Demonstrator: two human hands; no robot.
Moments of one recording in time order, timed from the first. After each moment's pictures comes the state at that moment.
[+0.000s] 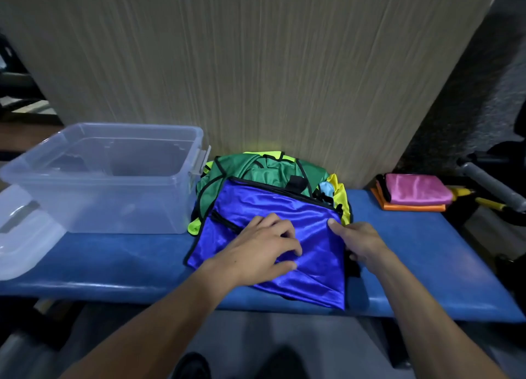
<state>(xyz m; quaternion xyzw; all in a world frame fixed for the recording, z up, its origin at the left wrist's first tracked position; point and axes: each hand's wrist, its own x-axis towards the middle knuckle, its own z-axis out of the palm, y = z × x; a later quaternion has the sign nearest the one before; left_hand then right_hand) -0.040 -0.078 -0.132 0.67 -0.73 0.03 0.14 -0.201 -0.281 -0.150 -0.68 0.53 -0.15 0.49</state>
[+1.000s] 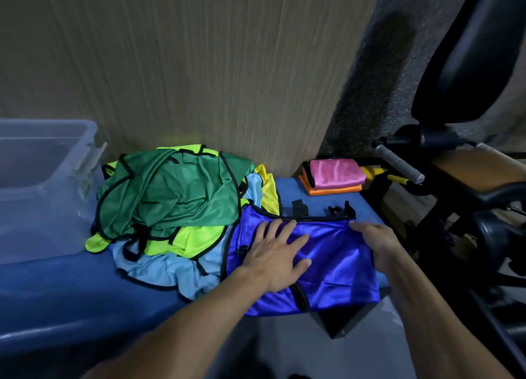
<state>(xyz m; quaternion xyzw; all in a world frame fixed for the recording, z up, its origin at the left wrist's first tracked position) -0.160 -0.207 -0.177 0.71 -0.70 -0.04 0.05 -0.344 -0.357 -0.151 -0.46 0.63 -0.31 0.55</state>
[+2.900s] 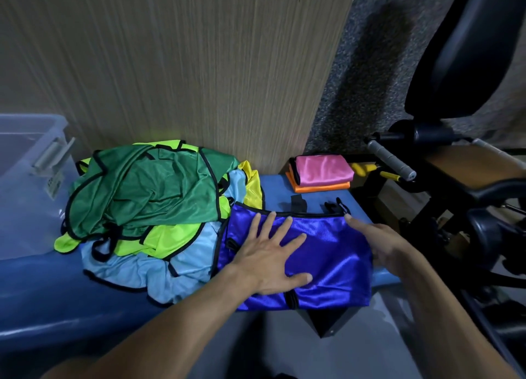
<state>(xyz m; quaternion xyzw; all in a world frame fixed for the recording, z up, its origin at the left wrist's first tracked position) -0.182 -0.226 -0.177 0.70 -0.71 -0.08 -0.02 -0.392 -0.377 -0.142 -0.55 0.60 -0.19 0.55</state>
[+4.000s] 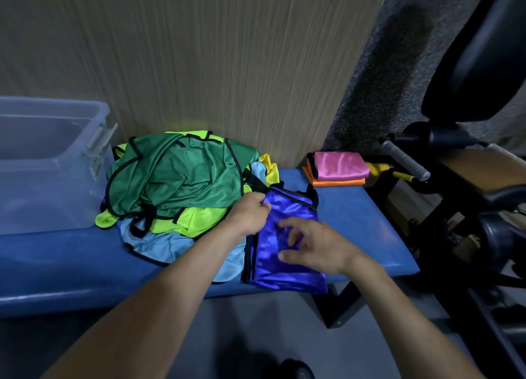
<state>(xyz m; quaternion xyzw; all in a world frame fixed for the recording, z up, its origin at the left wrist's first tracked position) -0.114 -0.215 -0.150 0.74 -0.39 -0.33 0.43 -0.298 -0.260 -0.114 -0.91 0.30 0.00 0.29</state>
